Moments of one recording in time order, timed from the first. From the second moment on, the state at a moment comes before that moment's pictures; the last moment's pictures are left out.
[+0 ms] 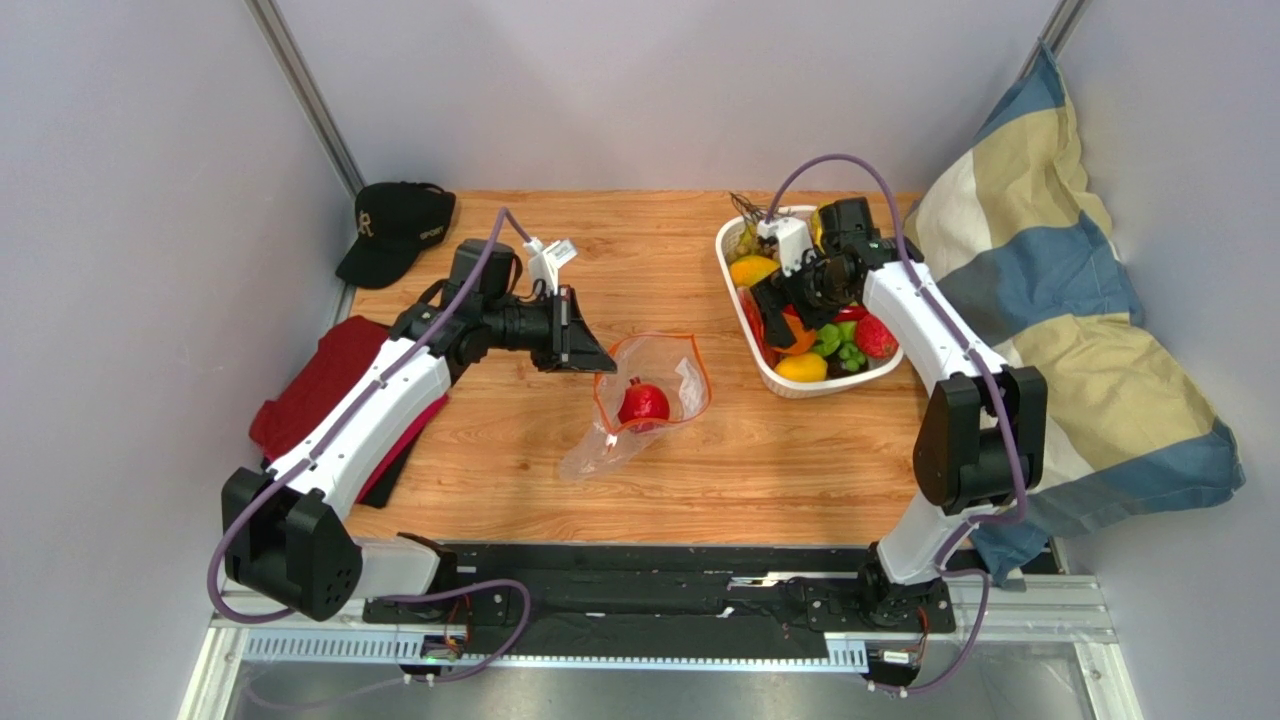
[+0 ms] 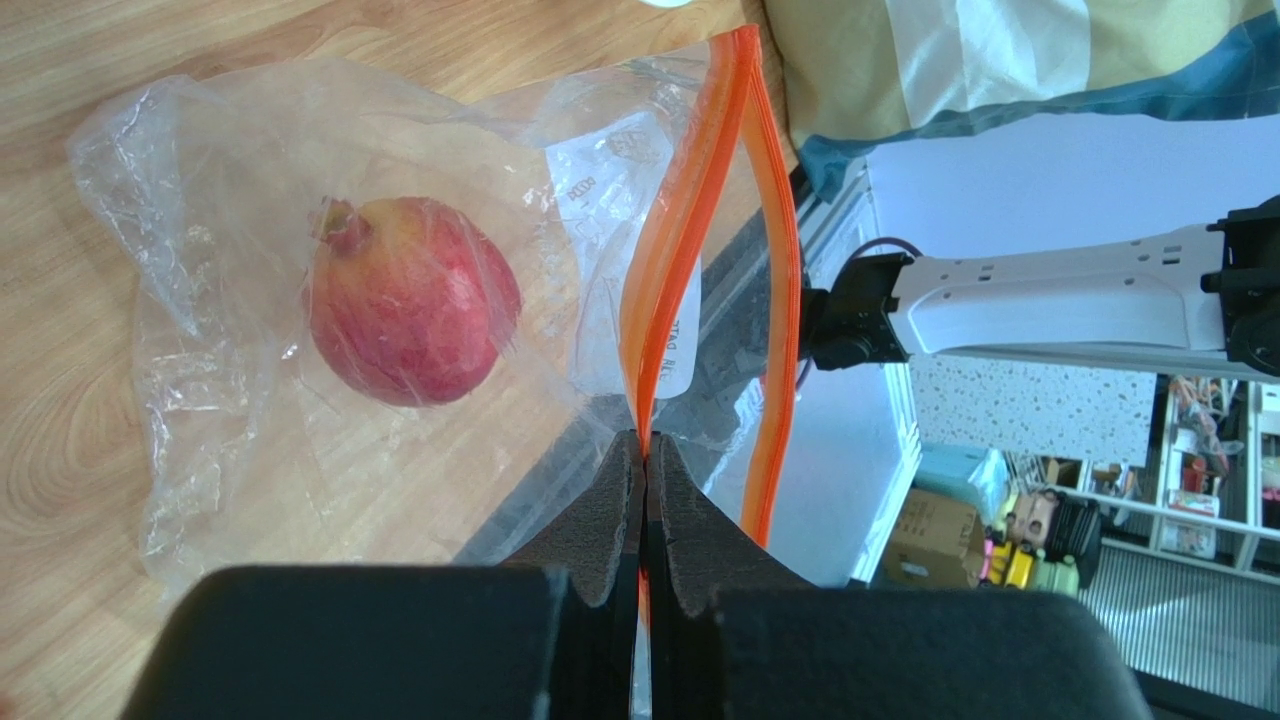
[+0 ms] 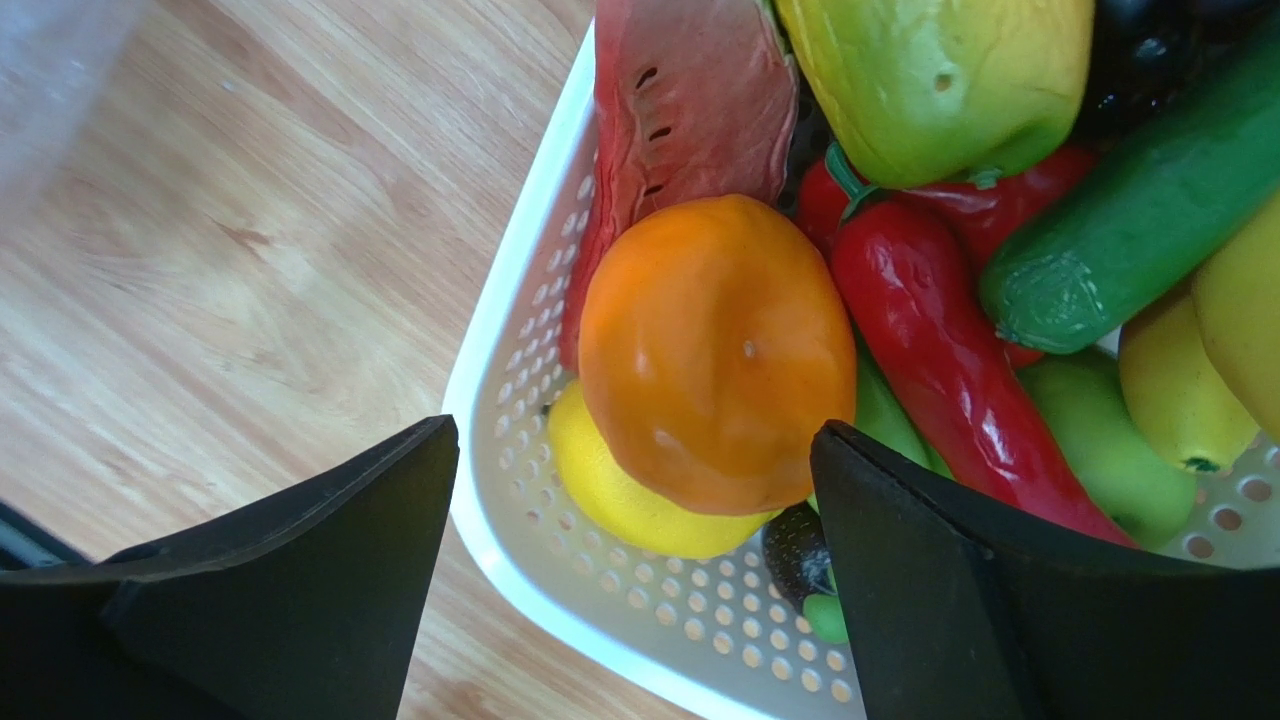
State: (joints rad) left arm -0.38 1.31 1.13 -0.53 0.80 -0.52; right arm 0.17 1.71 1.45 -0.81 -0.34 -0.42
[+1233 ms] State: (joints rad) left arm -0.38 1.32 1.16 -0.57 0.79 -0.46; right arm 0.43 1.38 1.62 -0.85 -0.64 -0.29
